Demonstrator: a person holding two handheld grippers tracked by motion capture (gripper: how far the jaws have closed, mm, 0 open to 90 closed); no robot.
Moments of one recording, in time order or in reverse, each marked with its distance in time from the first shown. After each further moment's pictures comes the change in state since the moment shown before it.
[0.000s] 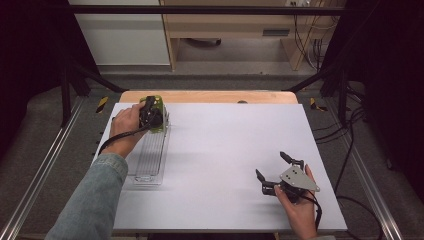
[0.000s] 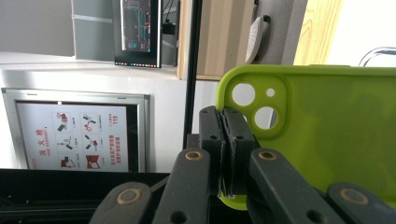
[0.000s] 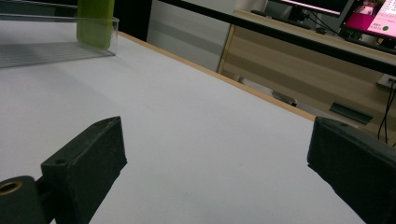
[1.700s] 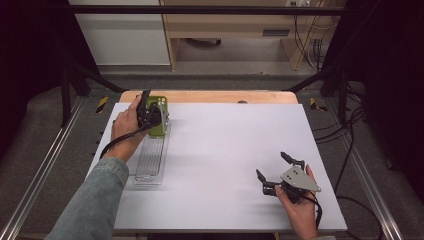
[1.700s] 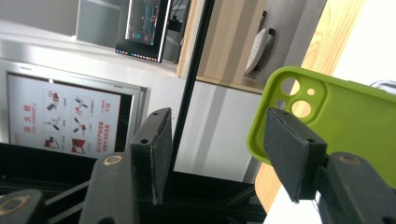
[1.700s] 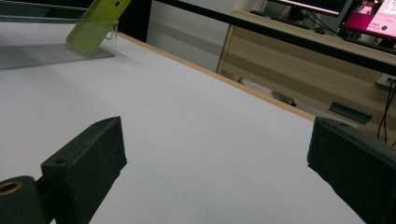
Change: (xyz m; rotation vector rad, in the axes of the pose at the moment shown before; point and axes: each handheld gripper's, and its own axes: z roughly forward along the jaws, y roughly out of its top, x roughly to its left) left arm 0.010 0.002 -0.009 -0.002 -0.004 -0.180; right arm -0.001 0.000 -0.002 -0.003 -0.002 0.001
